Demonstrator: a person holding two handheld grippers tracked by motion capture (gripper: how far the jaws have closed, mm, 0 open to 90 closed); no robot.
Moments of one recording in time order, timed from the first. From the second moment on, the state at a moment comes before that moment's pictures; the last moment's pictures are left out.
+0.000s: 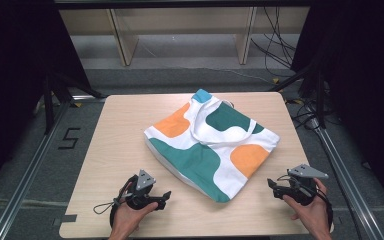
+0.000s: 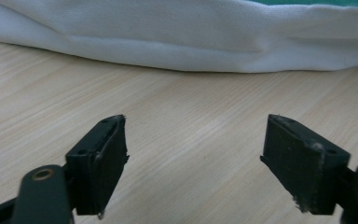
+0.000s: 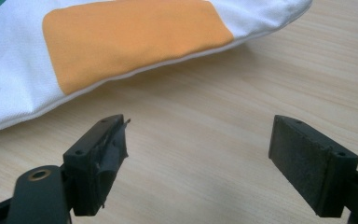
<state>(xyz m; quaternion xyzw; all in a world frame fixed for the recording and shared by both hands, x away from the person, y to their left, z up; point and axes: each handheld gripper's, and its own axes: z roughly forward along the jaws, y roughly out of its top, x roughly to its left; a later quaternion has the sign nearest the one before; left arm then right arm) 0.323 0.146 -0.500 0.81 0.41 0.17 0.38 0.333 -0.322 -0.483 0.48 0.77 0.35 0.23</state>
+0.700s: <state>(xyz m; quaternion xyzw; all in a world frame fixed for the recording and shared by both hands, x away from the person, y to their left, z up) 0.308 0.087 -0.493 0.80 0.39 0.06 0.46 0.334 -0.319 -0.484 0.48 0.77 0.34 0.24</state>
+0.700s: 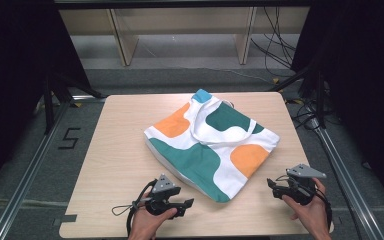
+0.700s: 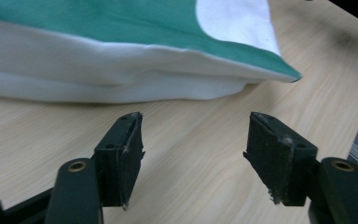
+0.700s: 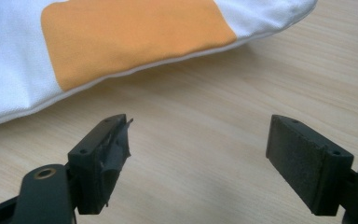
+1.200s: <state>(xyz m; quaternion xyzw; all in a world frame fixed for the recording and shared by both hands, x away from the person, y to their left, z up) 0.322 0.041 -0.495 0.77 0.42 -0.03 0.48 0.334 -0.317 -0.484 0.48 0.77 0.34 0.24</state>
